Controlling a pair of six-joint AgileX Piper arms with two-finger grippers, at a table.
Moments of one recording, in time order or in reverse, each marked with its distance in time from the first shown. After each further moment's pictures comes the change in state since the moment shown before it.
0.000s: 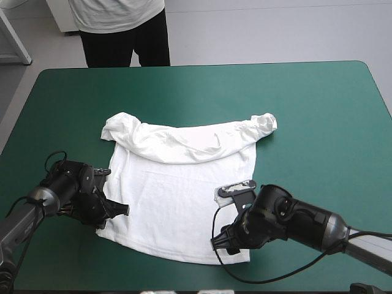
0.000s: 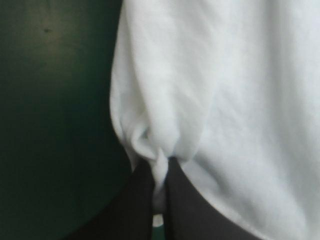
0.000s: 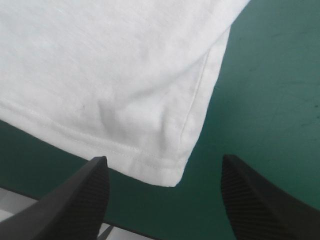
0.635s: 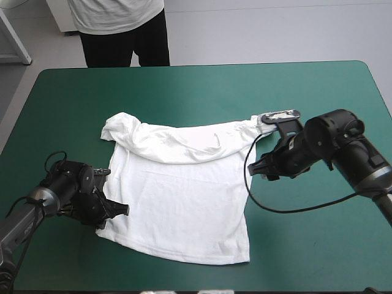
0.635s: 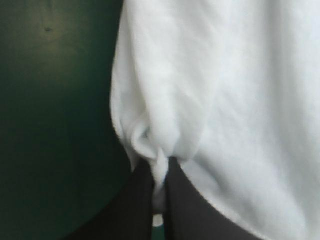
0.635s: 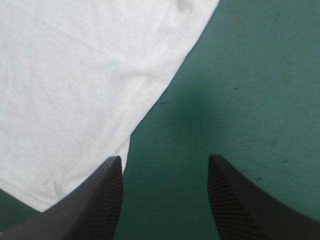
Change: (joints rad) left arm 0.000 -0.002 0.000 0.002 0.001 -0.006; right arm -0.583 0.016 -0.345 0.158 0.190 -0.596
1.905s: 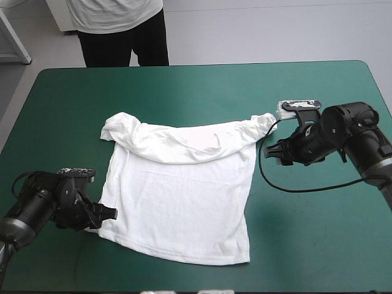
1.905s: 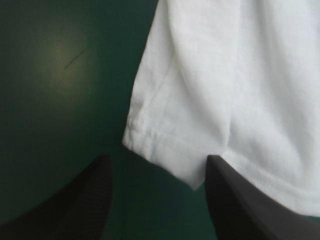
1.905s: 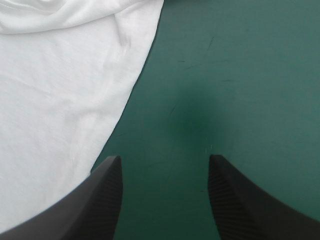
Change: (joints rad) left arm 0.005 -0.285 -0.002 0.050 0.079 0.007; right arm -0.184 0.031 -0.010 0.013 -0.046 -0.037
